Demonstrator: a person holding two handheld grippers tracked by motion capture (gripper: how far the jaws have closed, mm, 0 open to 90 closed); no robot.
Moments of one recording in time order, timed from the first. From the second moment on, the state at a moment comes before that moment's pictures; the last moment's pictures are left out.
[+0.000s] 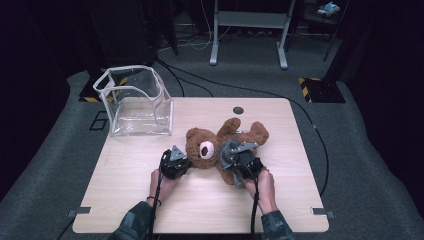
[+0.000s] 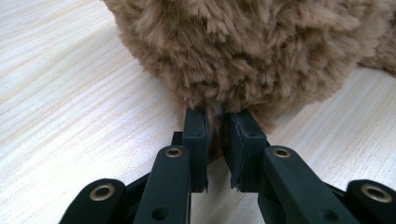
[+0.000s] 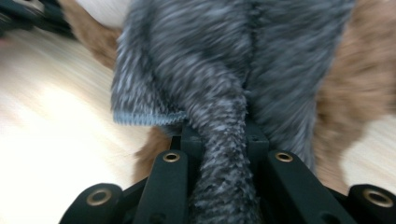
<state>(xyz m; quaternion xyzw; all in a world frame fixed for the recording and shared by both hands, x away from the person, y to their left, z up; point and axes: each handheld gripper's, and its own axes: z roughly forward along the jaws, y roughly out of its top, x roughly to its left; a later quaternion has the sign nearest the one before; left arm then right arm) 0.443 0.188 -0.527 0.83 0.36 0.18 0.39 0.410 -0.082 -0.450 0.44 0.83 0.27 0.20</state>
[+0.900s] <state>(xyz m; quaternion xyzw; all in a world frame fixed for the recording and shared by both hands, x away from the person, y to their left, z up) 0.443 0.188 -0.527 0.83 0.36 0.18 0.39 0.410 -0.059 -0.493 0.44 0.84 0.30 0.11</state>
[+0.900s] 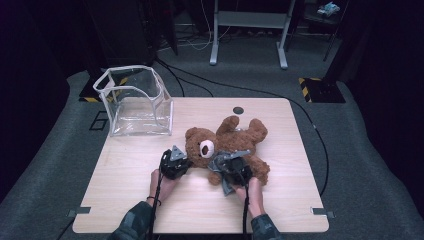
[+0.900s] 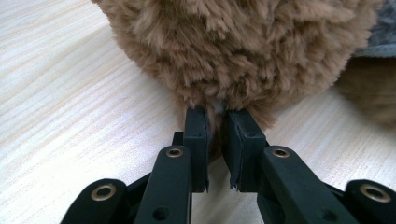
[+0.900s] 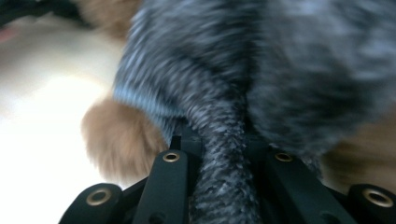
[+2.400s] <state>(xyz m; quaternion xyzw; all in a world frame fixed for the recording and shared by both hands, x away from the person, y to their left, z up) 0.443 0.188 -0.527 0.83 0.36 0.18 0.39 0.401 -0.142 -0.484 0.54 0.78 0.26 0.20</state>
